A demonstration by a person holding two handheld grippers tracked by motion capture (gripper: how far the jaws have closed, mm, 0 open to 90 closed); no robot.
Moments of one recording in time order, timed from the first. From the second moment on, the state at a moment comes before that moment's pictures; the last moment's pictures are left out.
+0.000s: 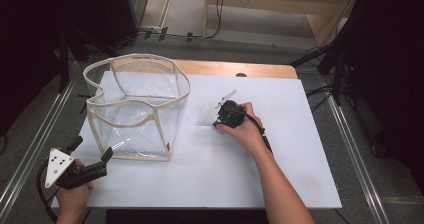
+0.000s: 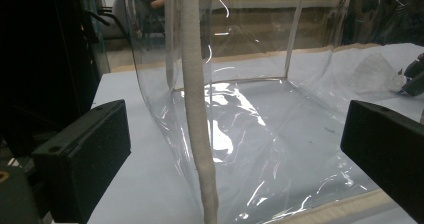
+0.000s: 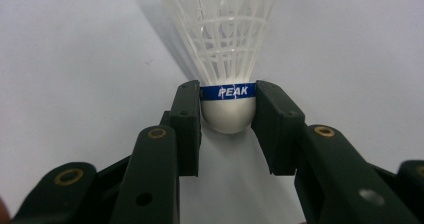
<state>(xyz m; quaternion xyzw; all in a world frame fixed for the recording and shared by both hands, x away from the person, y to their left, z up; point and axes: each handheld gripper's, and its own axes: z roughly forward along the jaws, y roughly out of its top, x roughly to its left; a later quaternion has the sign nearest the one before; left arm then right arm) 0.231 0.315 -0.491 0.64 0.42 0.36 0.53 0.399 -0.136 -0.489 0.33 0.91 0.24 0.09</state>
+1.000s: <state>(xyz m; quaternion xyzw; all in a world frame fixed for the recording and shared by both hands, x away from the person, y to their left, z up) 0.231 0.315 -0.491 0.65 0.42 0.36 0.53 0.394 -0.142 -0.453 0.35 0.88 0.31 0.09</state>
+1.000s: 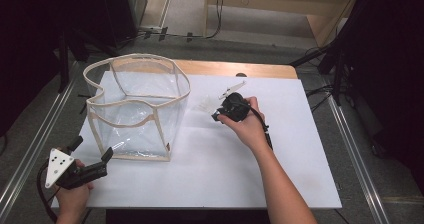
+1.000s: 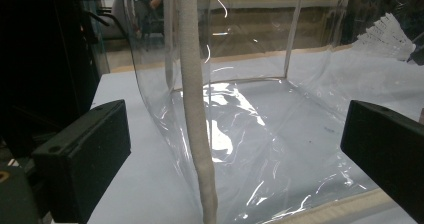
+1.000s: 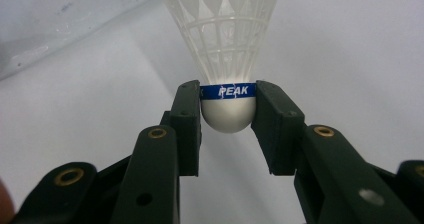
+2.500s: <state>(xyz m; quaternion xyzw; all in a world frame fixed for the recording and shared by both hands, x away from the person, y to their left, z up) 0.231 0.315 -0.491 0.65 0.42 0.36 0.53 0.389 -0.133 -0.393 0.33 0.86 0.37 0.11</state>
